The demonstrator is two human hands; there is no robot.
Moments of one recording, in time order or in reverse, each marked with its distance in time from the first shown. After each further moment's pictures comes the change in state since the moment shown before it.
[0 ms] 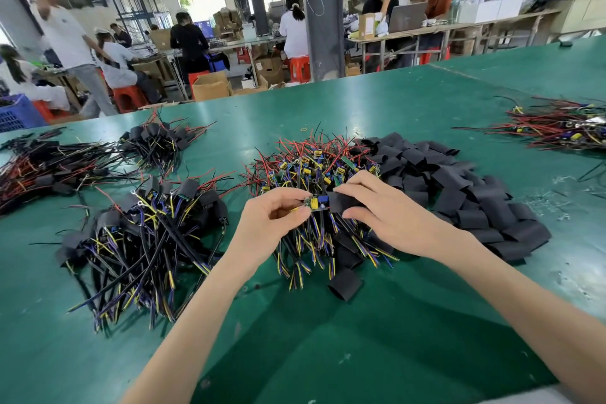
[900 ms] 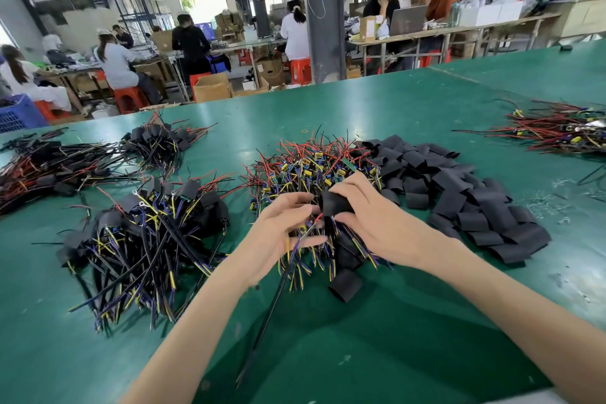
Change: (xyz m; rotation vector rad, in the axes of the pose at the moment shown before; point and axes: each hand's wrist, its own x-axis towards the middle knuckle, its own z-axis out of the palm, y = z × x) left_hand -0.003 0.003 0.006 -0.501 -0.183 -0.300; right_hand 0.007 -0.006 0.021 0.062 0.022 0.025
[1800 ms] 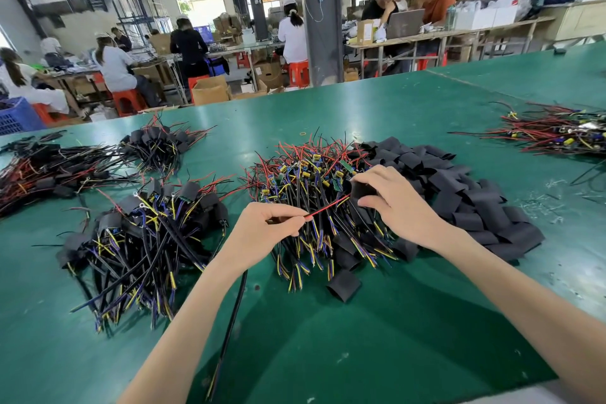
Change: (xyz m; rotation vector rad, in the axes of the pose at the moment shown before) left_hand 0.004 0.002 -0.023 0.734 0.121 0.254; right_hand 0.002 0.027 -0.021 -0.041 0.067 0.211
